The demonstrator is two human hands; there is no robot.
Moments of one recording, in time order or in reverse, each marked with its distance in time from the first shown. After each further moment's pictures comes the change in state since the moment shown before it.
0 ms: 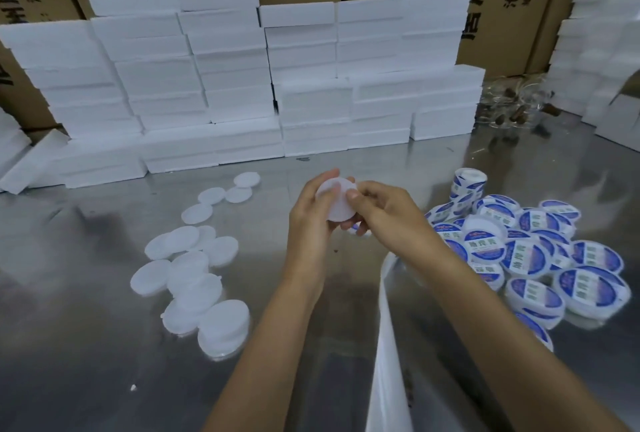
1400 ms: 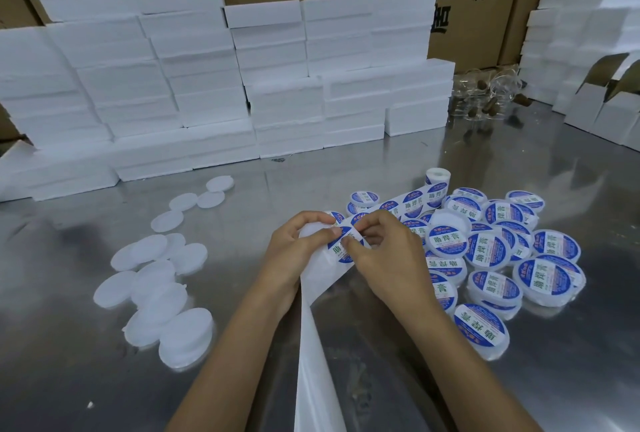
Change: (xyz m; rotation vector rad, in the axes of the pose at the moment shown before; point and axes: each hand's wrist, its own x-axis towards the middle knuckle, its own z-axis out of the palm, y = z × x) left_hand 0.003 -0.036 0.003 0.203 -0.070 -0.283; right_hand -0.040 0.050 -0.017 -0.274 0.347 0.029
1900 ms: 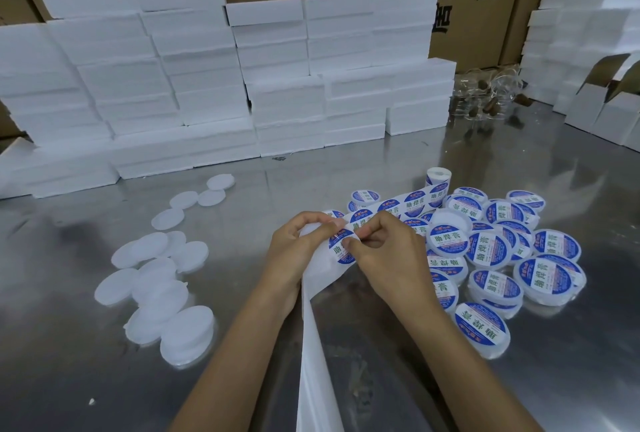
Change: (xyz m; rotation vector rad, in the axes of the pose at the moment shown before) left_hand 0.003 -0.004 0.003 -0.065 0.052 -0.039; right_hand -0.002 -0.002 0.001 0.032 0.022 0.046
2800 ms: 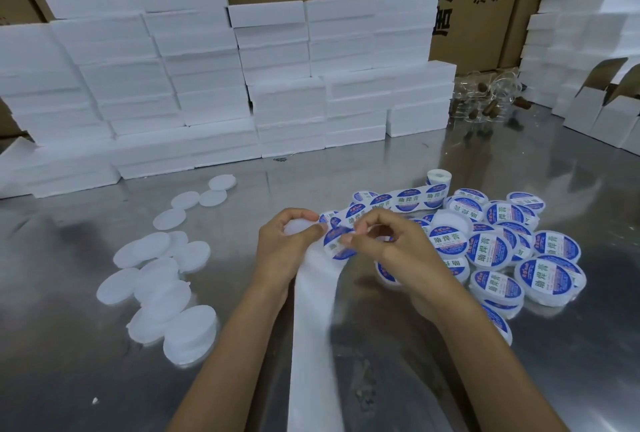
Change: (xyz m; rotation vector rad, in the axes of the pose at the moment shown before) left_hand 0.009 -0.001 -0.016 0.183 0.125 0.130; right_hand 0.005 -0.009 -0.021 0.374 -0.275 0.058
